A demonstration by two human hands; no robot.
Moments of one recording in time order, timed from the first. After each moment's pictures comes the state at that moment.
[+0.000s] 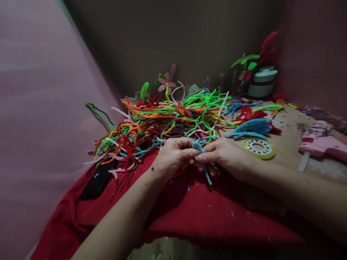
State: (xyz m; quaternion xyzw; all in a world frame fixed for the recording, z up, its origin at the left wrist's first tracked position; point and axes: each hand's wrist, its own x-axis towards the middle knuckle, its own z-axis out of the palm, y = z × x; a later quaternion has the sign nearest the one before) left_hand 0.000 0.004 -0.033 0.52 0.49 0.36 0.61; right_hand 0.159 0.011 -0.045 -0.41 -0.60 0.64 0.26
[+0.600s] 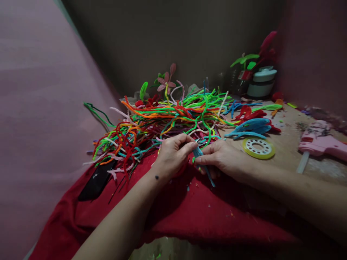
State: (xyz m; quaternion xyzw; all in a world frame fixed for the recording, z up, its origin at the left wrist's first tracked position) left_hand 0.003 0.003 -0.028 0.68 0.54 0.38 0.33; right_hand 0.156 0.007 -0.042 -0.44 -0.65 0.58 0.23
